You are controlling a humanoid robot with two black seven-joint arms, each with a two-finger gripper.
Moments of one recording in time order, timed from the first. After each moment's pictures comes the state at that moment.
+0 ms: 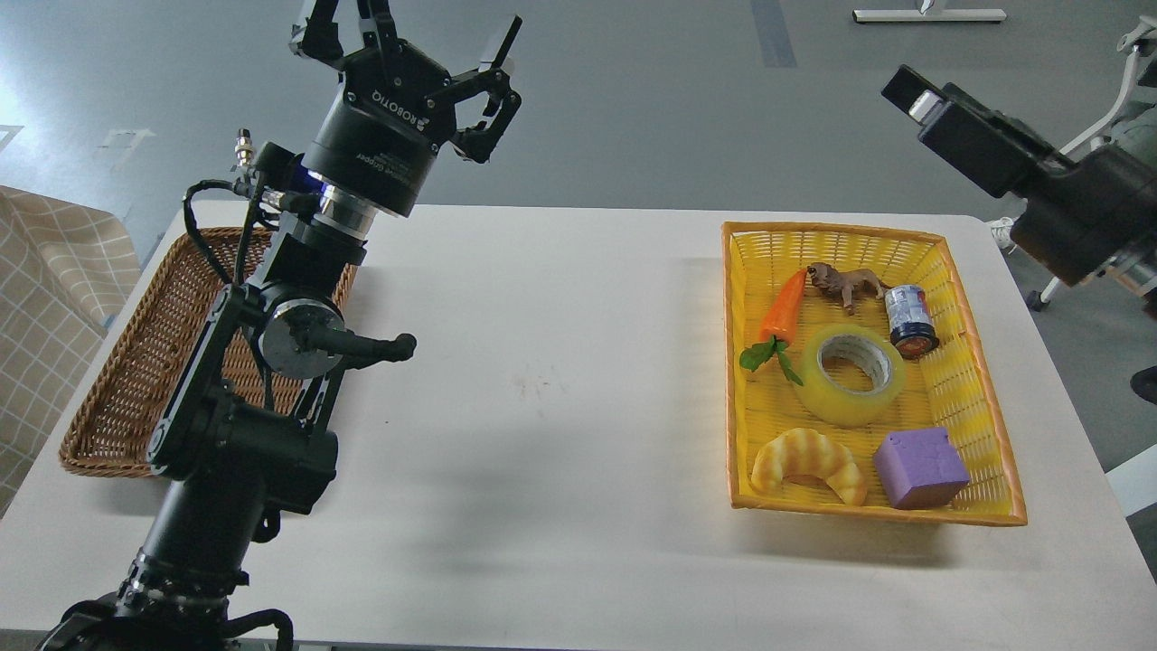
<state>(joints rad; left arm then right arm) -0.43 -0.04 -1.45 -1.47 0.66 -0.38 -0.10 0.34 -0.63 1.40 1.71 -1.71 0.36 0.22</state>
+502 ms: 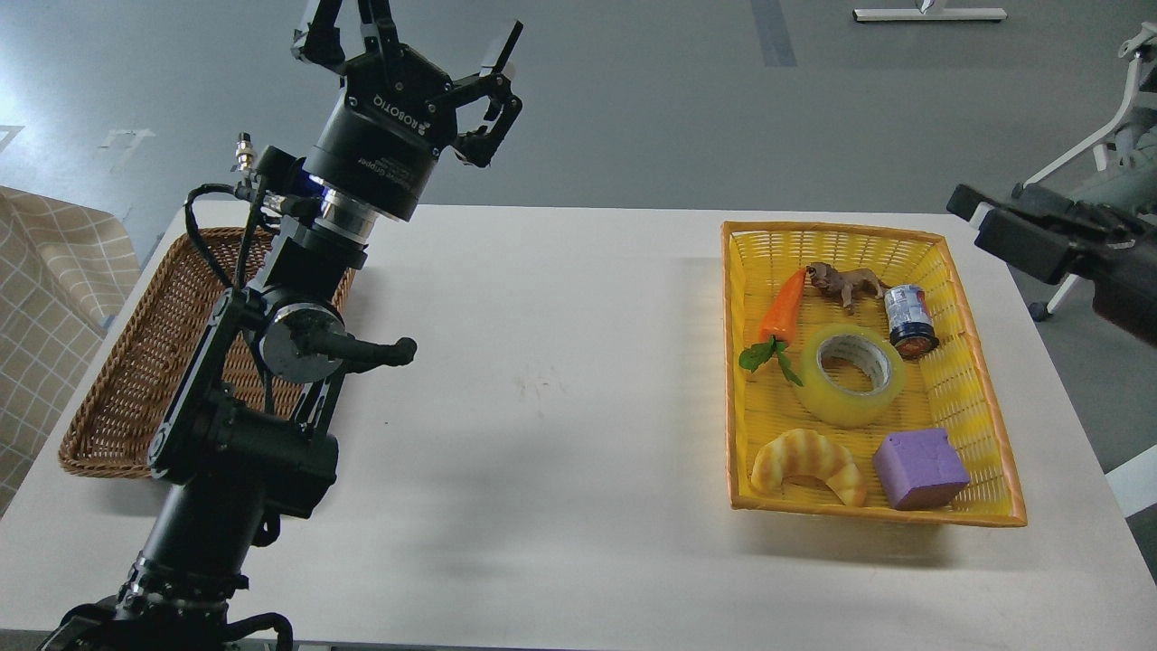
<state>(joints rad) -0.42 -0.04 -1.45 -1.48 0.66 -0.38 -0.10 0.14 -0.74 1.45 1.66 -1.98 0.46 0.12</state>
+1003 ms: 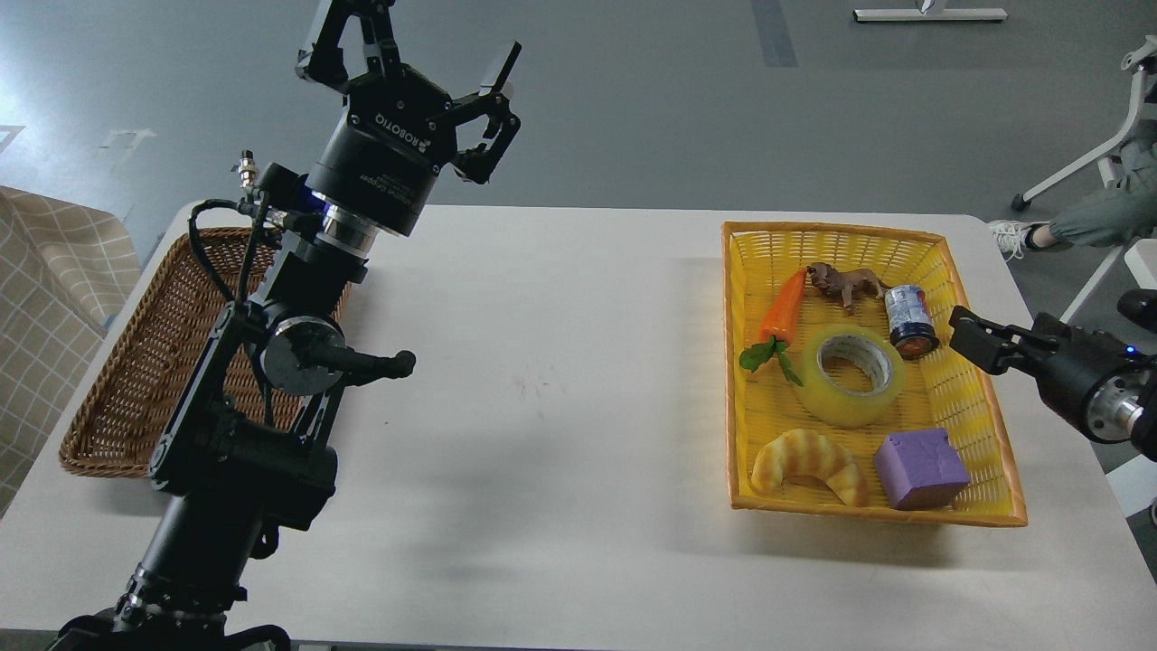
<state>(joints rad) -0.39 -0.04 -1.44 -1.48 0.66 -0.38 -0.10 0.12 -0.50 1.40 1.51 -2.18 0.47 -0.08</state>
